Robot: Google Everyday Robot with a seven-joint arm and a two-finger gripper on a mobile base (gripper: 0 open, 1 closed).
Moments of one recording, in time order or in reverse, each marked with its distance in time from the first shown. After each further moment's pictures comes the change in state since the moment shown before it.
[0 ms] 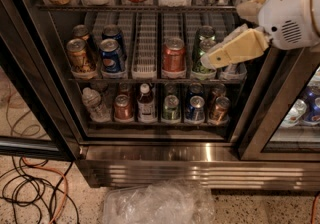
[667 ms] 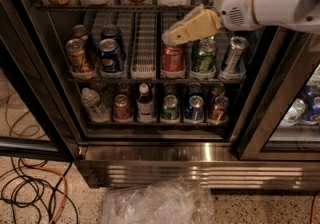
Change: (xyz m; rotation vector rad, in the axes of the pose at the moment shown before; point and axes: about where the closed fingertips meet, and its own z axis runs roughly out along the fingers) arm -0.066 -0.024 0.060 0.079 -0.234 -0.081
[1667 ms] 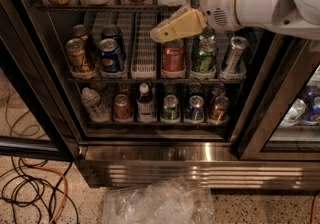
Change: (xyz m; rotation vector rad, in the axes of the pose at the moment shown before) arm -0.008 0.002 0.026 0.014 -0.044 0.017
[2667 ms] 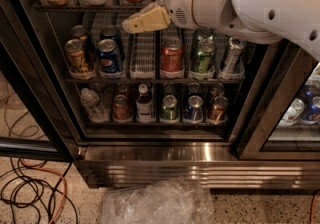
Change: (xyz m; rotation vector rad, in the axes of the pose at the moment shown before) arm -0.016 0.002 0.081 0.011 -0.107 0.038
